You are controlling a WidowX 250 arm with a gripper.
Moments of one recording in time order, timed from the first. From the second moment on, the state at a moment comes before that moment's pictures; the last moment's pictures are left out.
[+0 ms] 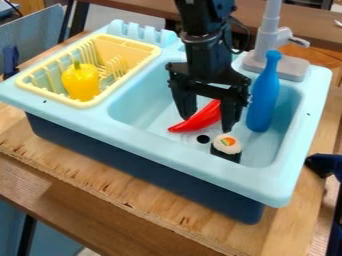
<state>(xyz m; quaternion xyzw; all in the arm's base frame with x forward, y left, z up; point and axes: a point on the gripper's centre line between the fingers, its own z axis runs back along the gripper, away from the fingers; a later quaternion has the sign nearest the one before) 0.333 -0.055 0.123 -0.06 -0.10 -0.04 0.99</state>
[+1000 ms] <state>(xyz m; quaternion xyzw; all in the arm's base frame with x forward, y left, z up) 0.369 -0.044 0.103 -0.04 -0.06 -0.01 1.00</state>
